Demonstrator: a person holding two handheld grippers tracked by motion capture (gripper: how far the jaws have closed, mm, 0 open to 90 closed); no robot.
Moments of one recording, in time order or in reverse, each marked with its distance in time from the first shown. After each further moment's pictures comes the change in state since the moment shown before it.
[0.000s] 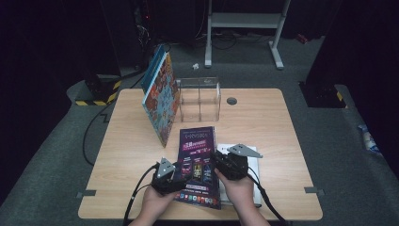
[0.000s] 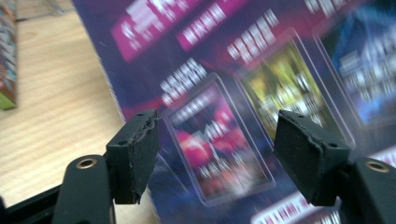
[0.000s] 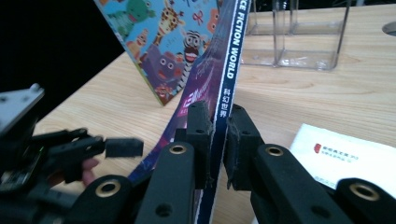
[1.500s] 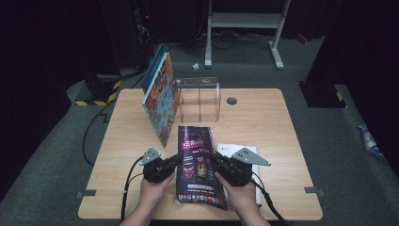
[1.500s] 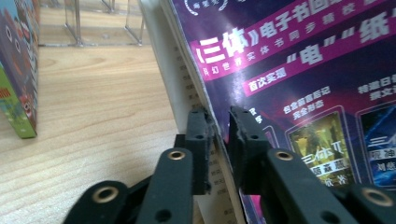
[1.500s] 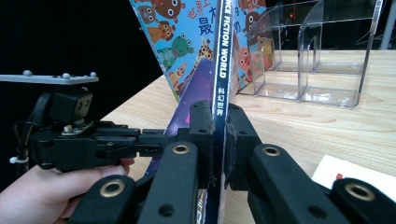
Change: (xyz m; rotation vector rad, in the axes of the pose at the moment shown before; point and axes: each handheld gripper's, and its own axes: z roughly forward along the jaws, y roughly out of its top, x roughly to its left) left arm 0.022 0.019 -0.013 -0.137 -0.078 -0.160; right arm 0.010 0.002 -0.025 -0.127 0.102 -0.048
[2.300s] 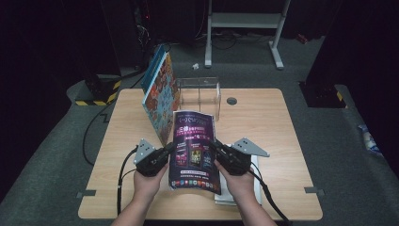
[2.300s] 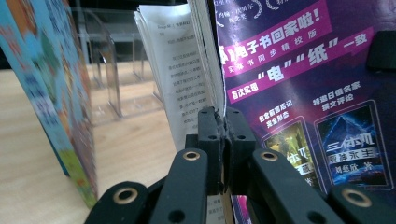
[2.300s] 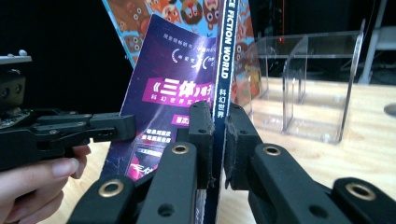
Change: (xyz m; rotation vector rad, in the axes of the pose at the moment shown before) left arm -0.007 0.042 -0.022 -0.132 0.106 0.160; right arm -0.010 0.020 0.017 -0.078 -0.031 -0.049
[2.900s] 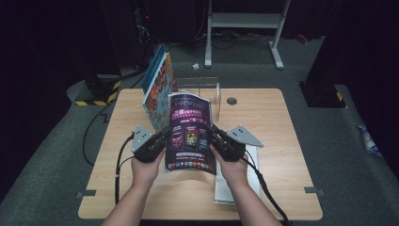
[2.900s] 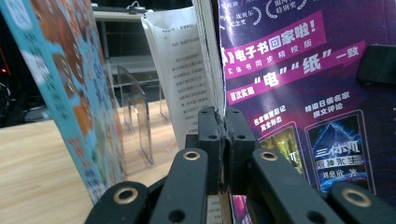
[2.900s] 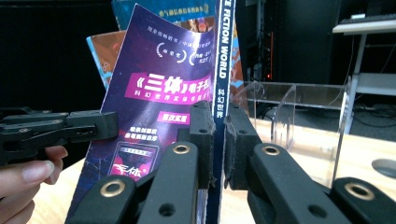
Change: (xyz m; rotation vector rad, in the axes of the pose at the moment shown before) left arm 0.014 0.034 0.010 -0.094 0.071 0.061; right arm -0.007 0.019 0.031 -0.133 -0.033 -0.067
